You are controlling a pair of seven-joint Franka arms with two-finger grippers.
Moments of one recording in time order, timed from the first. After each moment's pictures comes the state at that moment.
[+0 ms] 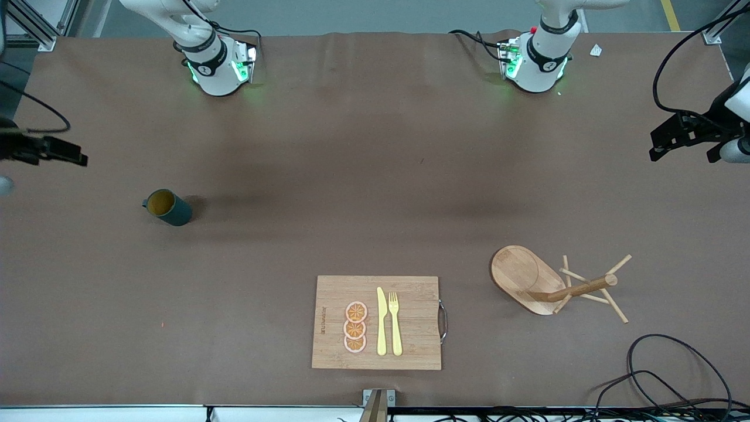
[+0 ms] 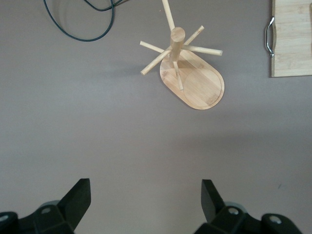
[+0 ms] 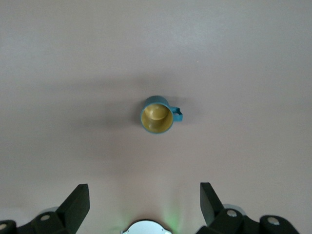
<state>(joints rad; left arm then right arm) -0.07 -0.02 0.03 -1.57 0.03 1.60 0.04 -0.02 0.13 -0.10 -1.54 0.00 1.46 -0.09</state>
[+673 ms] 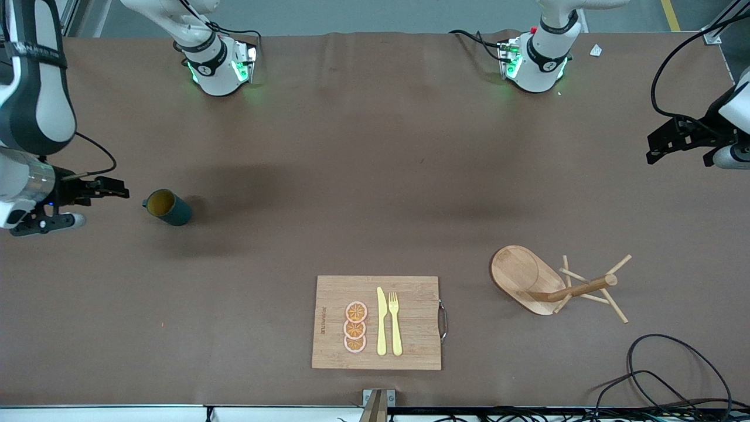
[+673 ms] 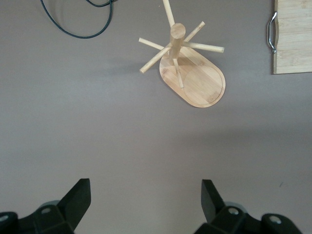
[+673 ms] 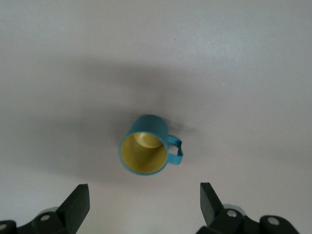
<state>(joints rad) -0.07 -0.01 0.03 -1.57 0.03 1.61 0.04 -0.08 0.17 -0.11 -1.92 0.05 1.90 -0.43</state>
